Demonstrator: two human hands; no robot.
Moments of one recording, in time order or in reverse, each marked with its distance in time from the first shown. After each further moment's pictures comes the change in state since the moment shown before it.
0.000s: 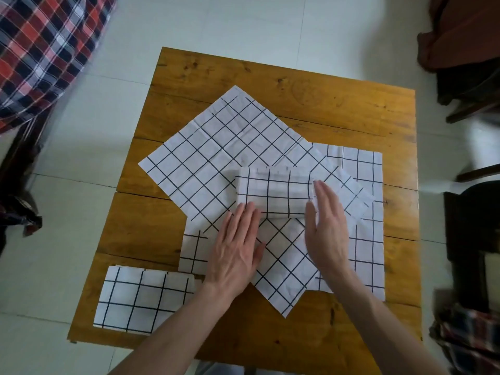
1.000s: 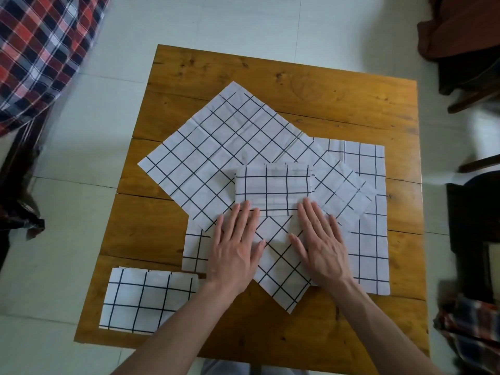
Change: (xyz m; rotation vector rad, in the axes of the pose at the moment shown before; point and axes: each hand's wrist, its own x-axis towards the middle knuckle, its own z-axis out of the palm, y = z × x) left_hand -0.004 -0.005 0.005 -0.050 -0.105 -0.083; right_hand -0.039 0.035 0.016 -0.333 -0.347 -0.163
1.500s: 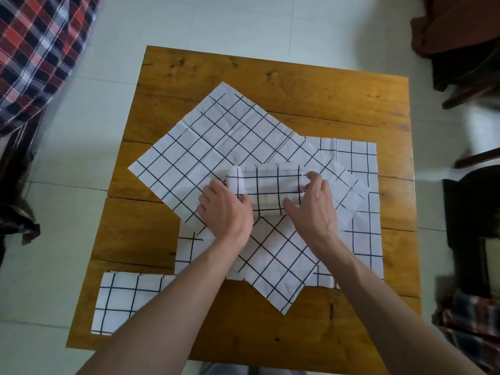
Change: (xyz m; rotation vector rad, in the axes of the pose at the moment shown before) left_hand 0.092 0.025 -0.057 -0.367 0.088 -0.757; right_hand 0.072 -0.029 -0.052 0.370 0.106 0.420
